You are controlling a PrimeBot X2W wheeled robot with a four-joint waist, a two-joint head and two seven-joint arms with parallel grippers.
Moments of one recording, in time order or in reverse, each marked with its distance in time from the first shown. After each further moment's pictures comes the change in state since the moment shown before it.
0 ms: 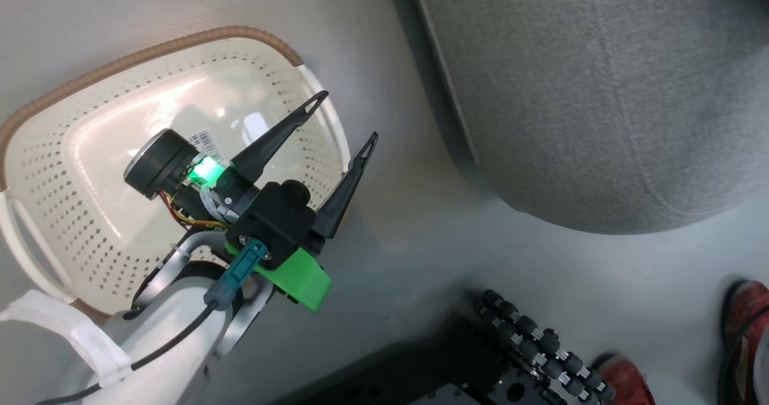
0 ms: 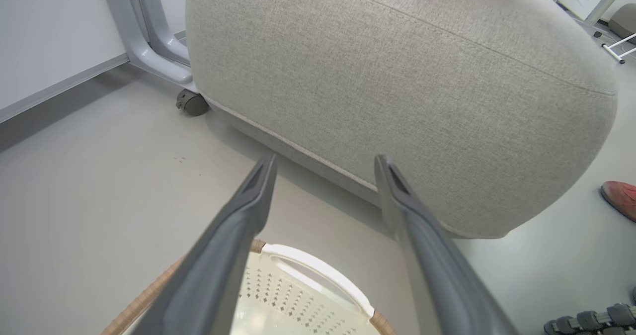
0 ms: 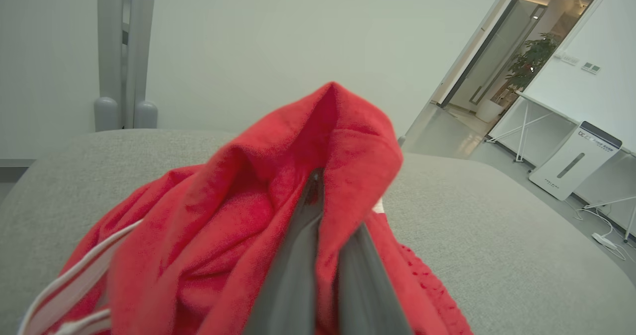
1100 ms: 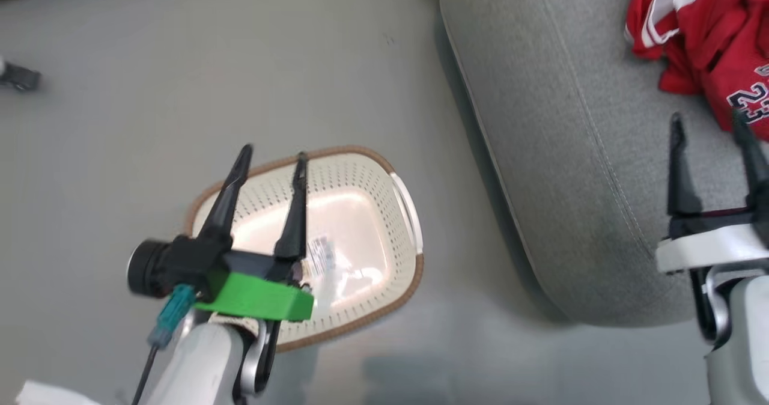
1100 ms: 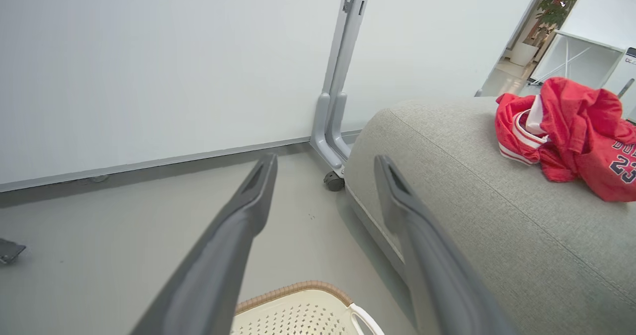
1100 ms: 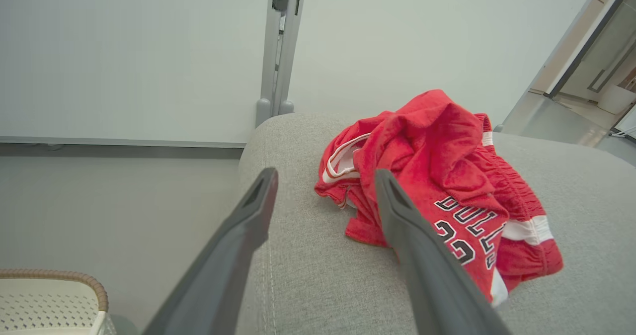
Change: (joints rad) left arm 0.262 -0.287 0.269 0.252 -0.154 0.095 -0.345; right arm 0.637 0.120 0.167 -0.250 -0.069 0.000 0.000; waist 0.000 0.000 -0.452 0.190
